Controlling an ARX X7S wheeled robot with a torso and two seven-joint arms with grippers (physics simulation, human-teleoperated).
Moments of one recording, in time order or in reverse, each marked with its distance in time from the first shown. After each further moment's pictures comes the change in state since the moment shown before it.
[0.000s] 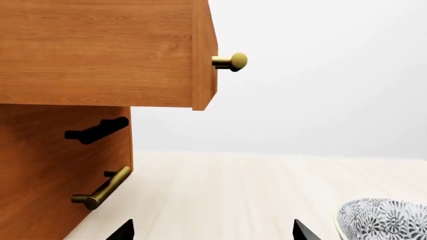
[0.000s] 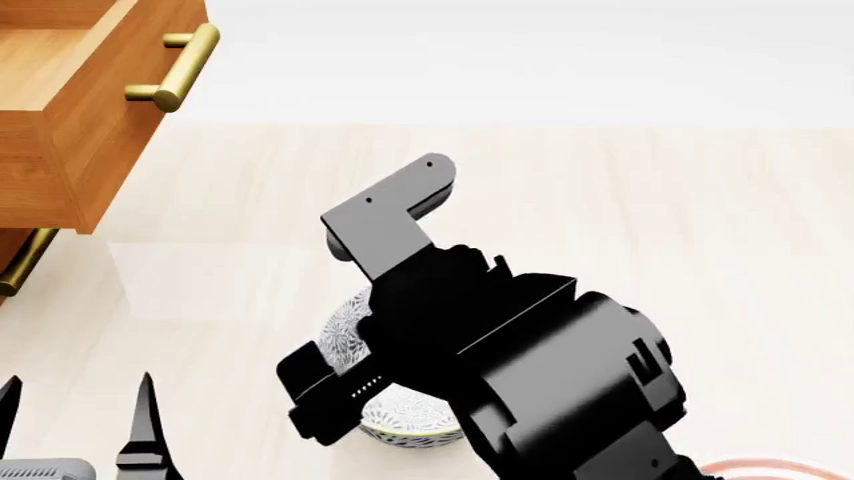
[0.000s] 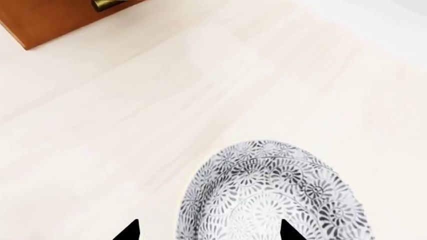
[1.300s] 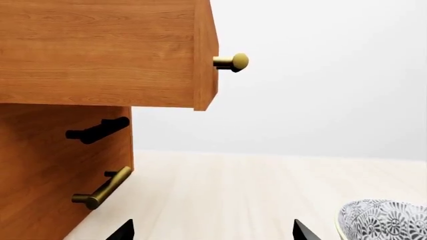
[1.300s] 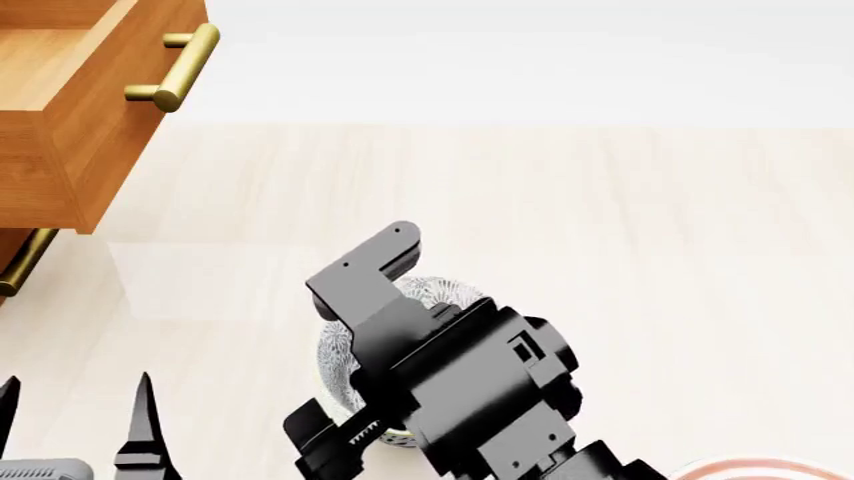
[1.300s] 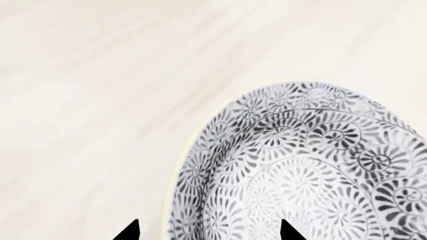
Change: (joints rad) left arm -0.003 -0.021 0.021 -0.004 -0.021 0.013 -0.024; right arm 0.049 -0.108 -0.228 0.423 -0.073 -0.184 -0.113
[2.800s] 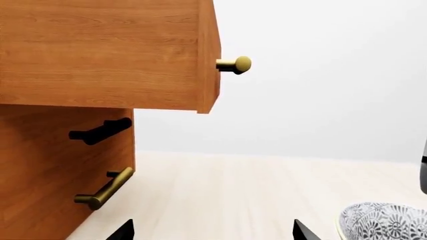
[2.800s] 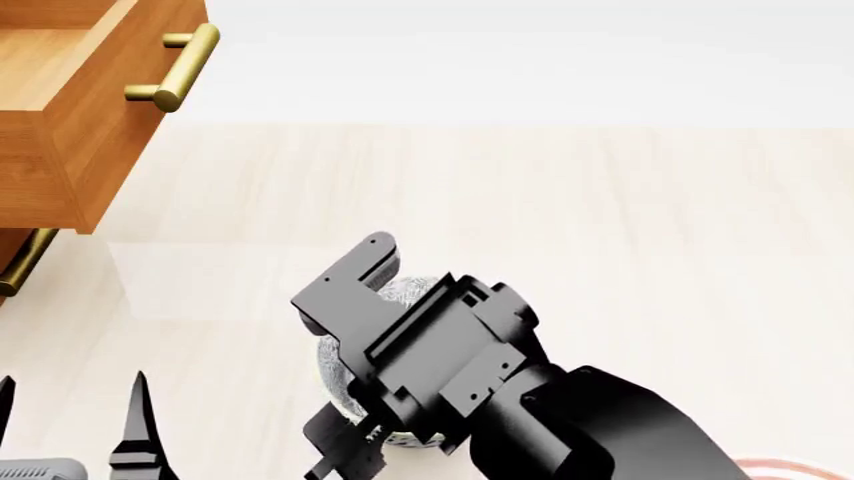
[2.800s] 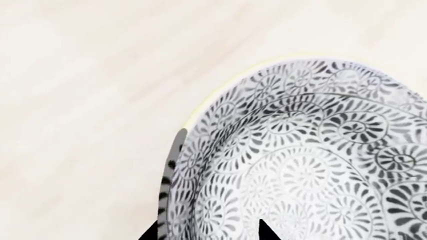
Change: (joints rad) left arm 0.002 -0.023 0.017 0.012 -0.023 0.005 -0.028; right arm 0.234 -0.074 -0.684 0.363 0.570 -0.272 0.060
